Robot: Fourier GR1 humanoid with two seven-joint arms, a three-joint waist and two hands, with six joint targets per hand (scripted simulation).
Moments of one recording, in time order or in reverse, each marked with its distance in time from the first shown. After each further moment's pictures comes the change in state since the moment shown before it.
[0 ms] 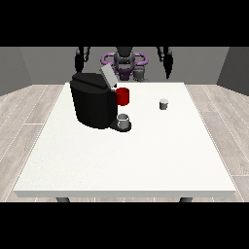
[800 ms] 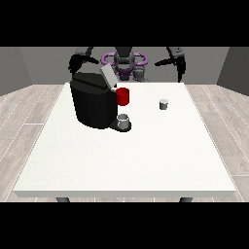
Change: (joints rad) left arm -0.143 0.241 0.141 0.170 -0.004 -0.175 -0.144; right arm -0.048 0.077 -0.048 0.001 0.002 -0.094 -0.120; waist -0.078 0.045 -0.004
